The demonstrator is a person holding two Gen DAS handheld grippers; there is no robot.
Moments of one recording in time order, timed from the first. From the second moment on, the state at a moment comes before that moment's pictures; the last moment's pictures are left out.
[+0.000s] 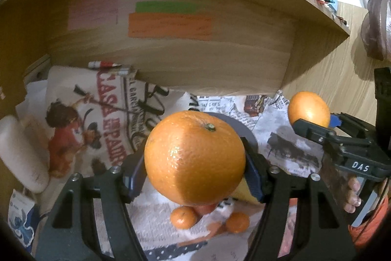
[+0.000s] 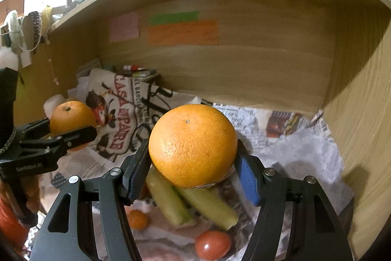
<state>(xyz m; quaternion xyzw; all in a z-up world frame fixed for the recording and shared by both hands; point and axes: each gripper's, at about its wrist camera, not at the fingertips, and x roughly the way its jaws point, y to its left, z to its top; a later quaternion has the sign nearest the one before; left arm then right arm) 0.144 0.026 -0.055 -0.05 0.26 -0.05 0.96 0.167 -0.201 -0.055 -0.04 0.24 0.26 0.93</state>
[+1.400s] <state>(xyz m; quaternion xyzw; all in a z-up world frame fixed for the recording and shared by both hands) 0.339 -0.008 -0.137 -0.01 0.43 -0.08 0.90 0.339 -0.159 -0.139 -0.14 0.43 0.27 0.85</state>
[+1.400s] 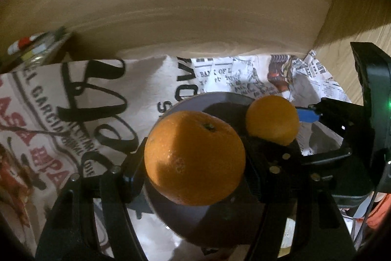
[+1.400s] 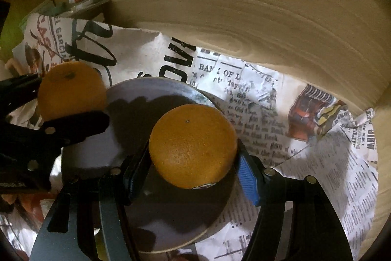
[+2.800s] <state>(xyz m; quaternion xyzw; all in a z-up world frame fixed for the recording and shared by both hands) 0.211 -0.002 -0.082 0.02 0.34 -0.08 0.94 0.241 -0.183 -0.066 -0.12 0.35 0.28 0.88</state>
